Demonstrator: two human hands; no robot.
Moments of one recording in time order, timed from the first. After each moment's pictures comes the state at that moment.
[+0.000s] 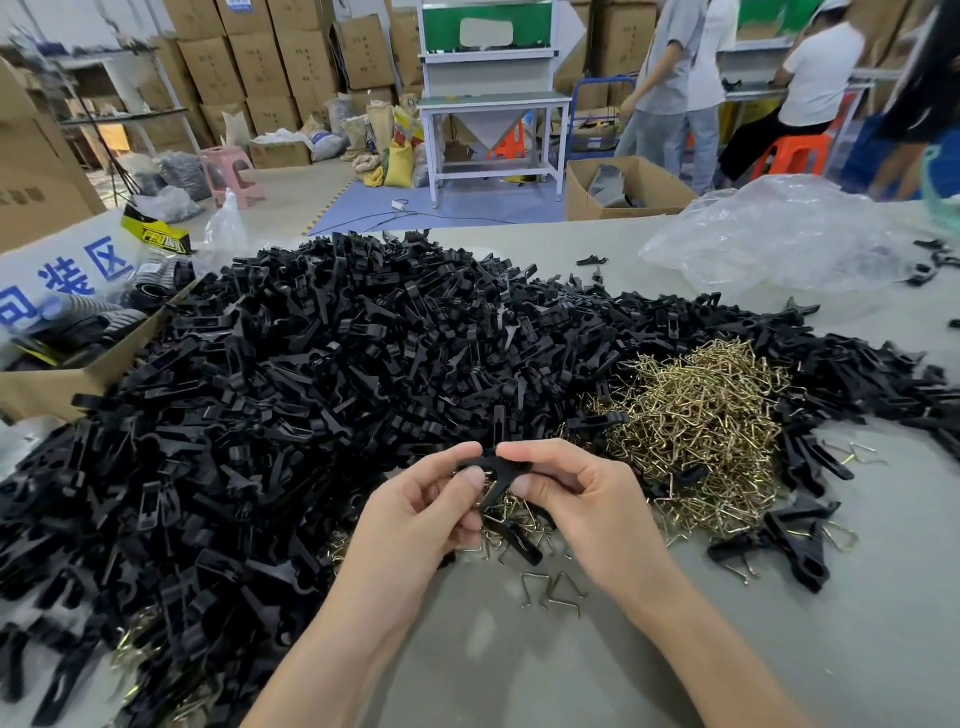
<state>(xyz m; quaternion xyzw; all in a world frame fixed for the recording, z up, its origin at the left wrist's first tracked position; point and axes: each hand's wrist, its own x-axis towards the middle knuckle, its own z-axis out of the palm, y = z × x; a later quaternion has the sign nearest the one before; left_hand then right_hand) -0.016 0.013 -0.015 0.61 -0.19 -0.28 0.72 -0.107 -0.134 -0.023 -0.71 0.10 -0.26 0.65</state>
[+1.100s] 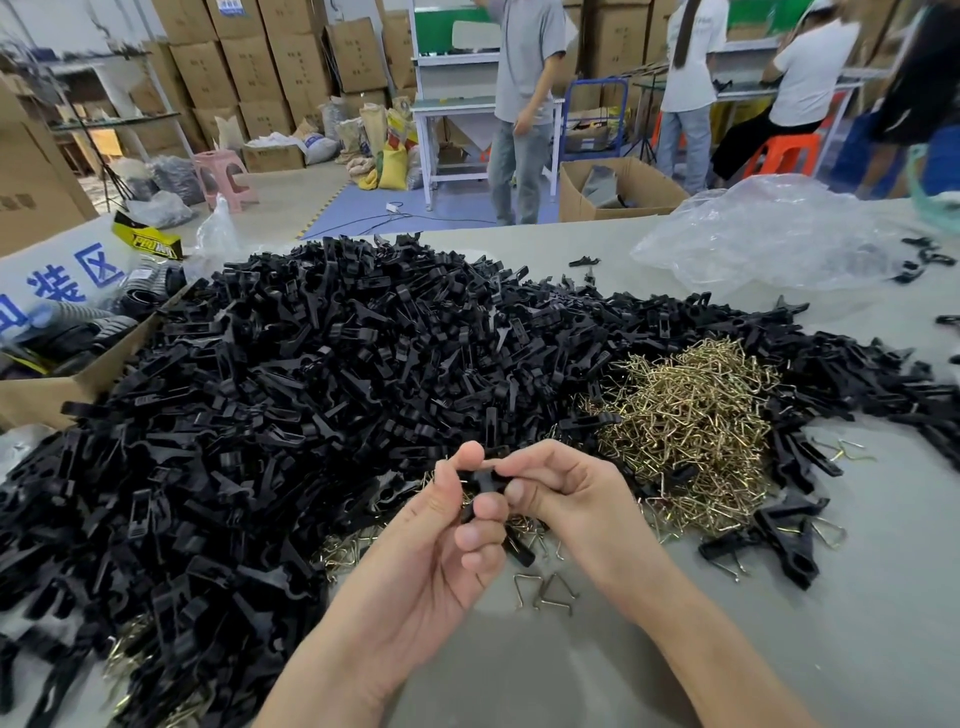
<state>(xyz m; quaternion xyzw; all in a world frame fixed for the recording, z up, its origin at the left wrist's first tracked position) -0.029 0.014 -0.010 0.24 -0.09 -0.53 0.81 -0.109 -0.134 -0.019 -0.61 0.07 -0.21 0.76</state>
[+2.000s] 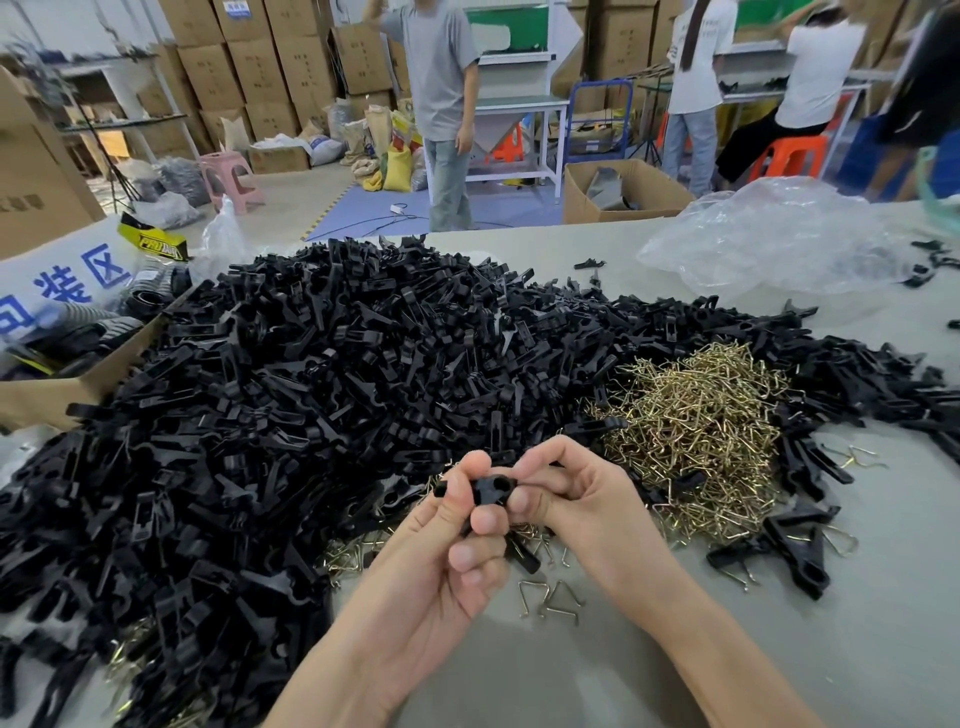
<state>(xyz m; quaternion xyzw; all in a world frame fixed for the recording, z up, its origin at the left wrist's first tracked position) -0.033 0.013 -0.007 0.27 -0.06 -0.52 0.81 -0.109 -0.135 -0.016 -0.61 0.07 -0.20 0.76</state>
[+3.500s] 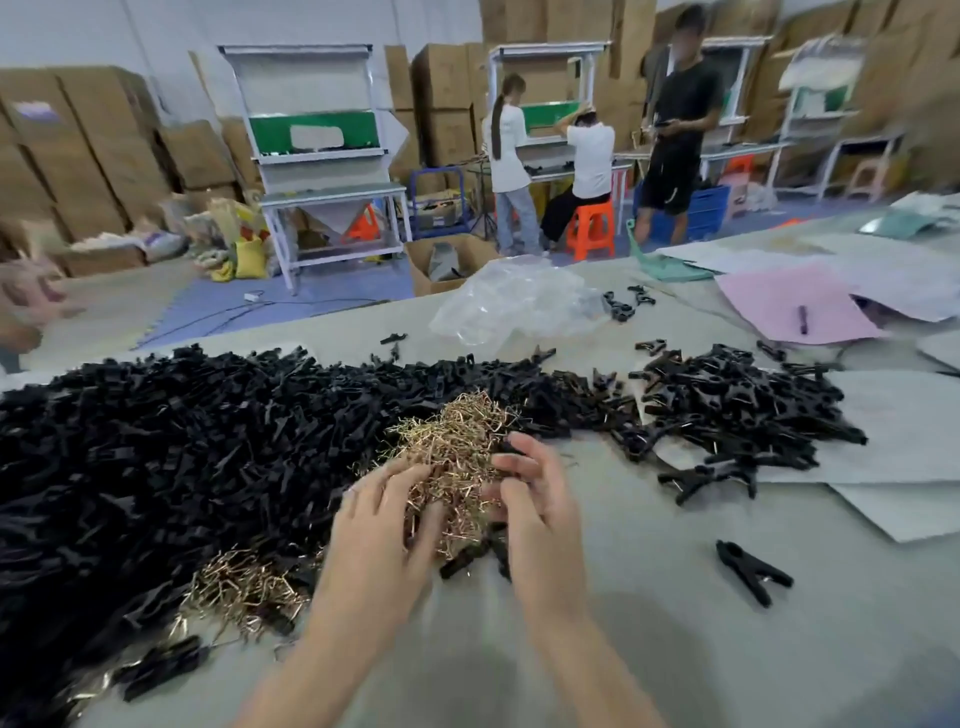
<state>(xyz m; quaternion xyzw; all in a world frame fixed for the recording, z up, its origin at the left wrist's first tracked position) -0.122 -0.119 -0.006 0.78 -0.52 0.11 0.34 -0.248 -0.203 0.006 -0.54 0.28 -0.49 0.62</state>
